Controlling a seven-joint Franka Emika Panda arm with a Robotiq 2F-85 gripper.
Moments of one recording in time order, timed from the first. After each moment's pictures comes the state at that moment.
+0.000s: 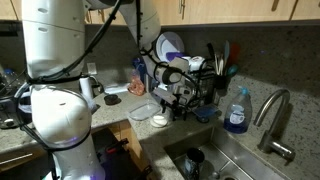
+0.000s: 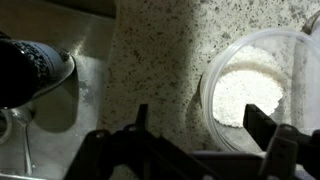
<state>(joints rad) 0.02 0.20 0.00 -2.40 0.12 2.49 -0.07</state>
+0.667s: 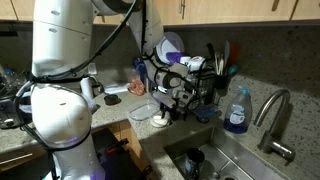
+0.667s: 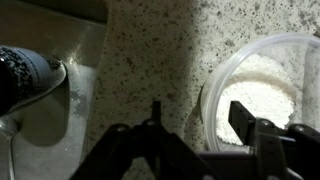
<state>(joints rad) 0.02 0.28 0.01 -2.37 0.11 2.49 -0.07</state>
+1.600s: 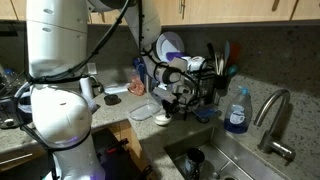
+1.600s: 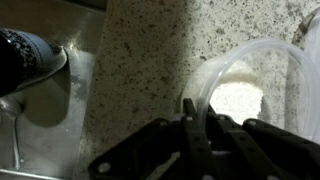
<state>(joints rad) 0.02 0.23 0.02 -2.37 0.11 2.49 -0.07</state>
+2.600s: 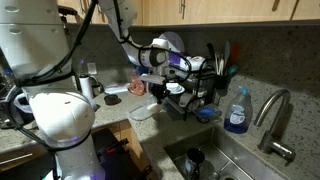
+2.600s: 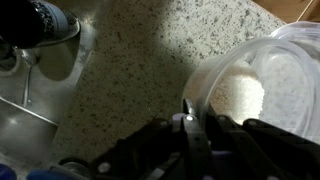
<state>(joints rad) 0.10 -0.03 0.11 -2.47 -0.07 2.41 0.00</state>
